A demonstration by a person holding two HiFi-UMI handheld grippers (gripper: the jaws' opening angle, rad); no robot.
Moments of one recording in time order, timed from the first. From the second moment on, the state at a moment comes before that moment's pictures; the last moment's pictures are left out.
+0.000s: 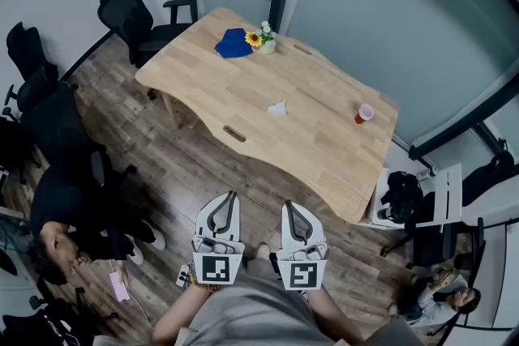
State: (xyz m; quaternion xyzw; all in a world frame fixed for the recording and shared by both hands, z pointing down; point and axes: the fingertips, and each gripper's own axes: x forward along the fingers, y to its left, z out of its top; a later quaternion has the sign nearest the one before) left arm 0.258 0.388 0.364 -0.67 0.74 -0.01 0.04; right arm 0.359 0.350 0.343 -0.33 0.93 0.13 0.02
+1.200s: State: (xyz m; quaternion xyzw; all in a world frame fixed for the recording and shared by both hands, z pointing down) left arm 0.156 0.222 0.395 -0.69 0.72 -0.06 0.01; right arm 0.316 0.128 0.399 -0.41 0.90 0.11 -0.06
